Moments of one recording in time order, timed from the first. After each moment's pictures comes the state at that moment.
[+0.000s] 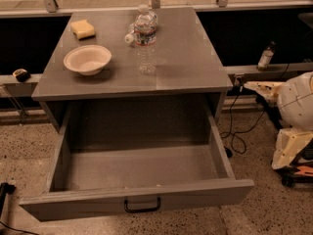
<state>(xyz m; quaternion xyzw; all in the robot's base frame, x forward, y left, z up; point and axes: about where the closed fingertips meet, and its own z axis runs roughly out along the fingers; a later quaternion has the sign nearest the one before) 0.443 -0.233 0.875 -0.76 0.60 -0.07 0.24</state>
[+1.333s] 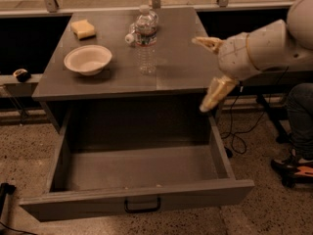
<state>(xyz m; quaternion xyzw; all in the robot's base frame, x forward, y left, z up) 0.584 -0.117 0.903 -0.73 0.54 0.03 0.43</state>
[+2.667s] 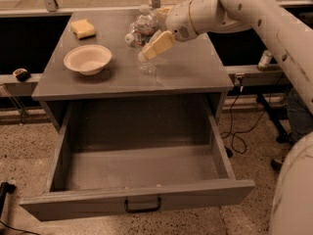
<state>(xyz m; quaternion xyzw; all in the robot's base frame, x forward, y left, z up) 0.715 0.012 0.945 -0.57 0.62 0.22 0.49</state>
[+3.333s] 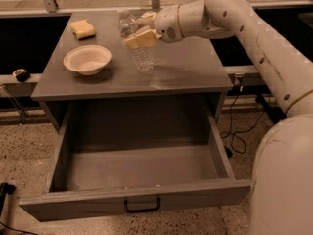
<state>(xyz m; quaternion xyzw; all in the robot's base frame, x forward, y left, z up) 0.727 0.059 0.945 -0.55 0.59 0.30 0.50</state>
